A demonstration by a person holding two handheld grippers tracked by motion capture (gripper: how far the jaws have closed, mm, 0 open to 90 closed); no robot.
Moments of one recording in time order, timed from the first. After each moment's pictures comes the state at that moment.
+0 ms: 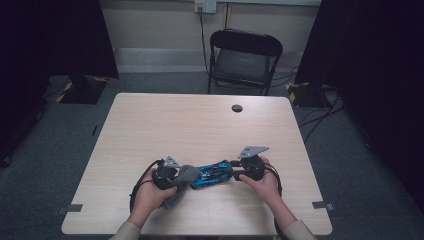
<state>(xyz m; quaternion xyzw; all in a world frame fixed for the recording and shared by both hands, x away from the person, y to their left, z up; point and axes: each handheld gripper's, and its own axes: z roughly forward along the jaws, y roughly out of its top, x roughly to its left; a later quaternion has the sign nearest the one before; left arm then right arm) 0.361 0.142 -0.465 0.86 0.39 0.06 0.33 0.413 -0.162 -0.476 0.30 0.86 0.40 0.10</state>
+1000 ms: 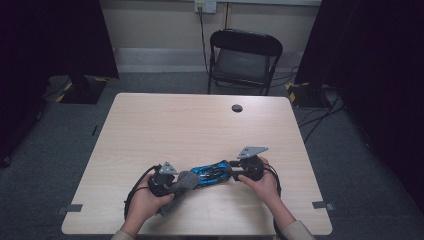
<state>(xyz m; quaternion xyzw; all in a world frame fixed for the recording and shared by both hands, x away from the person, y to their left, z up) 0.344 0.152 -0.453 0.86 0.38 0.06 0.34 0.412 -0.159 -0.476 0.30 0.86 0.40 0.10</state>
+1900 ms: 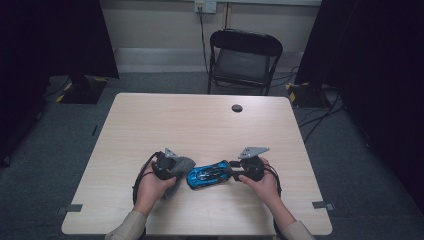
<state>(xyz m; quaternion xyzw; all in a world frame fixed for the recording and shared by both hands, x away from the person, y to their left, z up) 0.386 0.144 -0.464 0.85 0.43 0.11 0.29 0.412 -0.161 -0.478 0.30 0.85 0.42 0.10</state>
